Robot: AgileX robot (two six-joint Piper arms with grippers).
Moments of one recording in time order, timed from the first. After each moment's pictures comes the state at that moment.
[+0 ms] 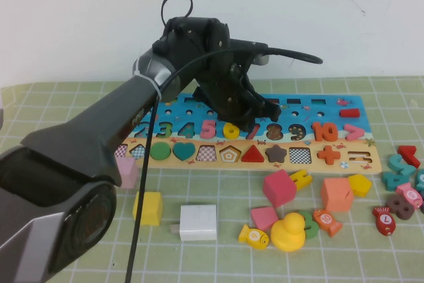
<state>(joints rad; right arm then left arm) -0.14 -0.01 0.02 -0.08 0.42 0.14 -0.51 2.38 -2.30 -0.22 1.10 0.01</state>
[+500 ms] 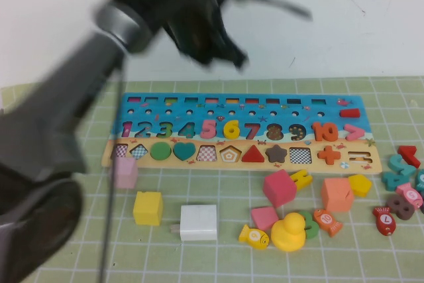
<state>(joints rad) -0.14 -0.01 0.02 -0.08 0.42 0.14 -0.51 2.24 -2.46 0.11 1.28 0.07</state>
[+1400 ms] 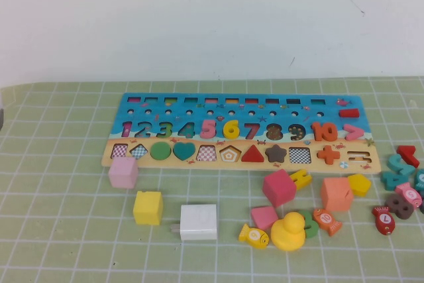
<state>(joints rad) -0.14 -0.01 0.02 -0.08 0.42 0.14 -0.51 1.06 -1.73 0.24 1.28 0.02</state>
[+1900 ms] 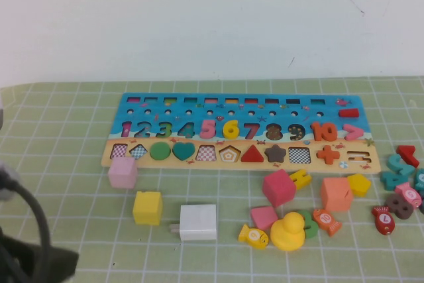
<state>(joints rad) -0.14 -0.01 0.02 -0.08 0.42 0.14 -0.51 0.72 -0.84 -0.13 0.99 -0.14</state>
